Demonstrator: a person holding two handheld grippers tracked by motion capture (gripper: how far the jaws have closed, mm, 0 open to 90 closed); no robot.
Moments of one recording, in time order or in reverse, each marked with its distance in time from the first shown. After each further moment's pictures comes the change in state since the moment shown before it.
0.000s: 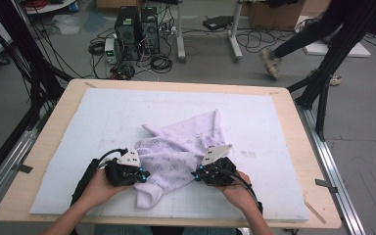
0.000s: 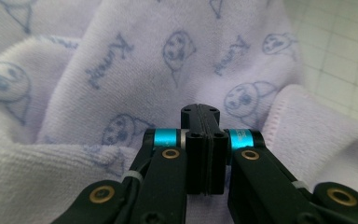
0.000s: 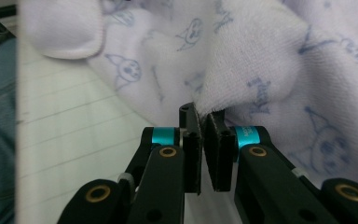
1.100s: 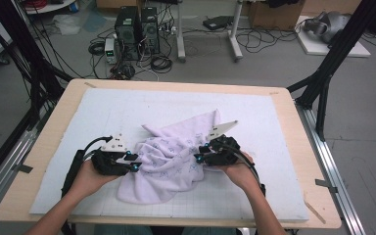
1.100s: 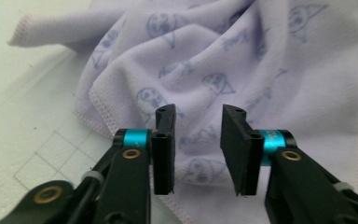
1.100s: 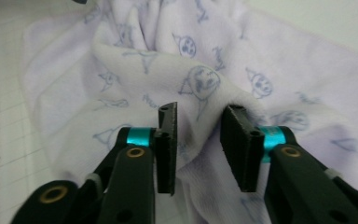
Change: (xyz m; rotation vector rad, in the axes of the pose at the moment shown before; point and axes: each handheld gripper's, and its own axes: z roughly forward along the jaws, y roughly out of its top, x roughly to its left) left arm 0.025 -0.001 -0.028 -0.081 0.088 -0.068; right arm -0.041 0.030 -0.018 -0.021 -0.048 0.082
